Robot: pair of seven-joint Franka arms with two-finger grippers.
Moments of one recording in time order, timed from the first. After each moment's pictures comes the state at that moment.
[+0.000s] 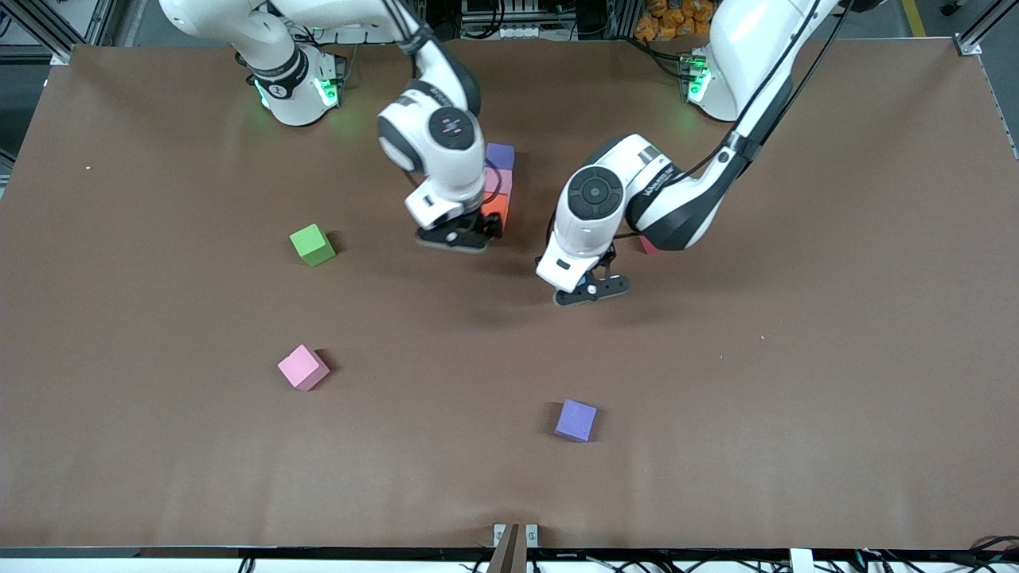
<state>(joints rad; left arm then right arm) -0.31 0.57 -0.45 -1.69 0.21 2.15 -1.02 0.74 0.36 -0.02 -1.98 -0.08 2.35 0.94</state>
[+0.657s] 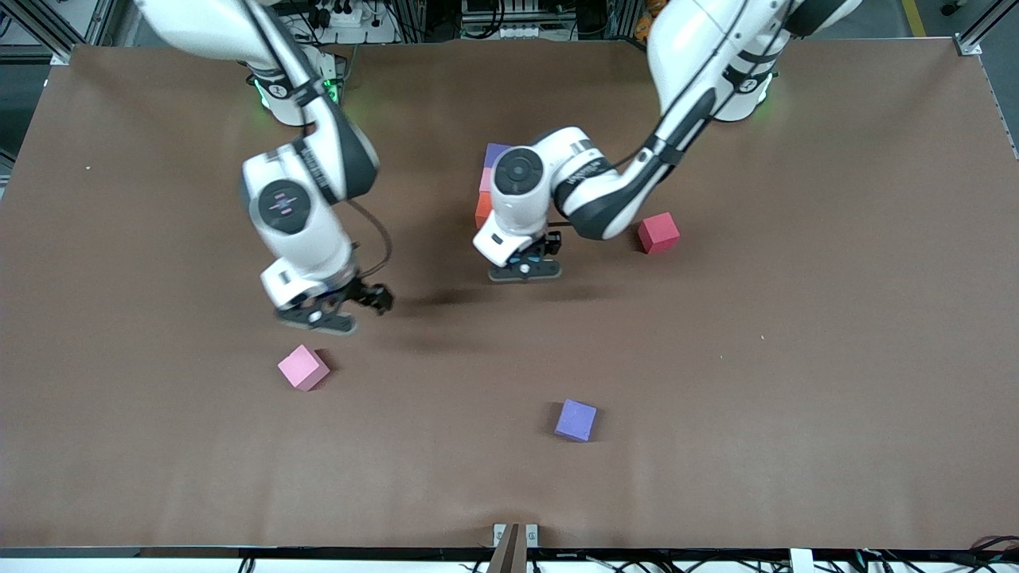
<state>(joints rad) -0.55 0.69 -0.37 -1.59 0.27 2.17 -1.03 0.38 0.36 -0.02 -1.88 -0.08 2.28 0.60</state>
